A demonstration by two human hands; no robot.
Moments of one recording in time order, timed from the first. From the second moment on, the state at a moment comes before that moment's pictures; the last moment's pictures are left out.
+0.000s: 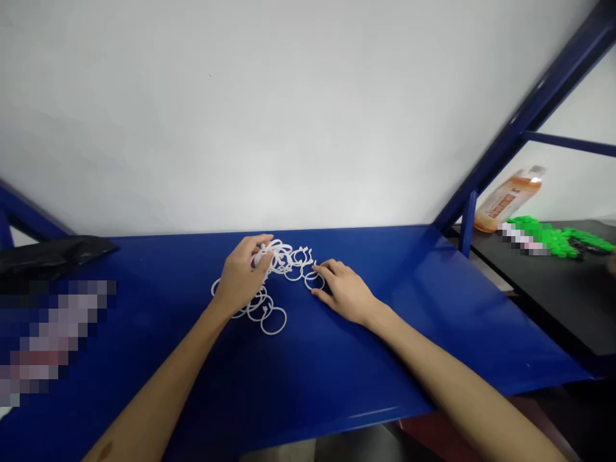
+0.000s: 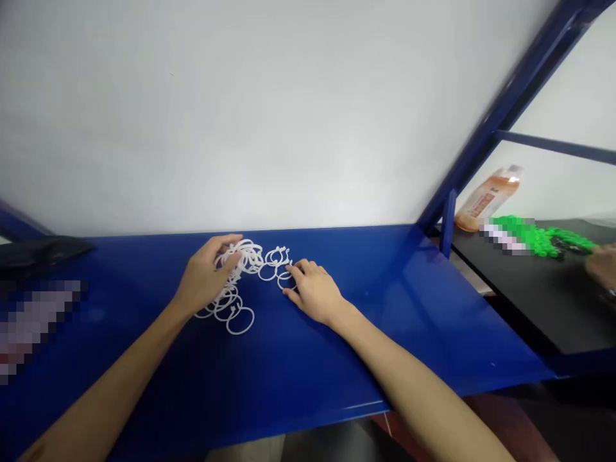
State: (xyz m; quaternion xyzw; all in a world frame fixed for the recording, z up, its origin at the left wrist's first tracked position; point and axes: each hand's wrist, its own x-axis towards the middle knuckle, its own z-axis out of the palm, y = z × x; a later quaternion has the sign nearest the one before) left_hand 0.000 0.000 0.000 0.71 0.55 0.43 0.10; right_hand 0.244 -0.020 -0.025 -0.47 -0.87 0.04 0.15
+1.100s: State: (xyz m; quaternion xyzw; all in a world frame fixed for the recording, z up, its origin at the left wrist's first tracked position) left_hand 0.015 -0.006 -0.043 0.85 0.51 0.14 -0.07; right_hand 0.244 -0.020 -0.024 -0.45 -0.87 0.05 0.18
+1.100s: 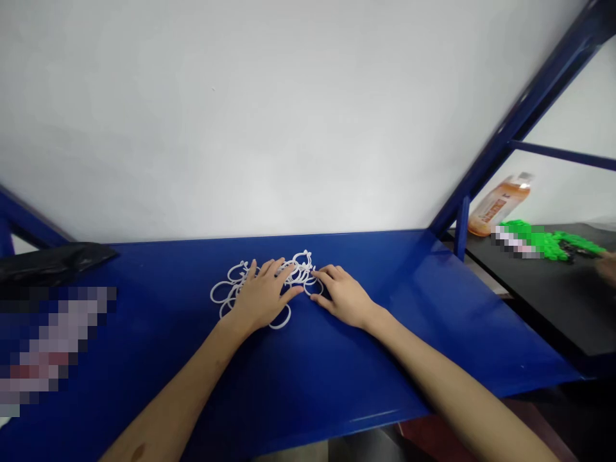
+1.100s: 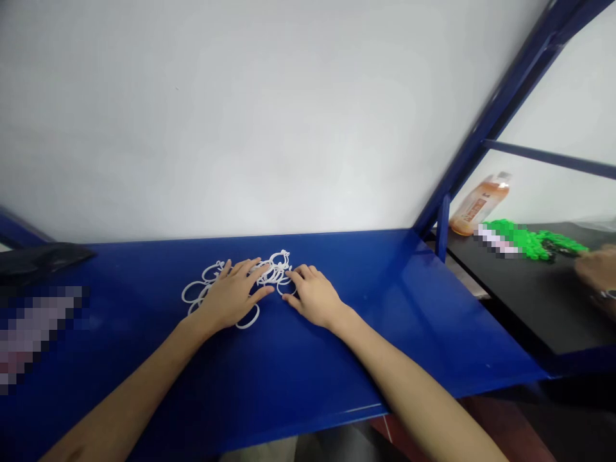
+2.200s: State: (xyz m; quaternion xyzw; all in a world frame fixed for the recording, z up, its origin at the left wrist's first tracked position) left_hand 0.032 -0.022 -0.025 0.85 0.38 0.33 -0.16; right_hand 0.239 -0.024 -0.017 -0.41 -0.75 0.30 0.43
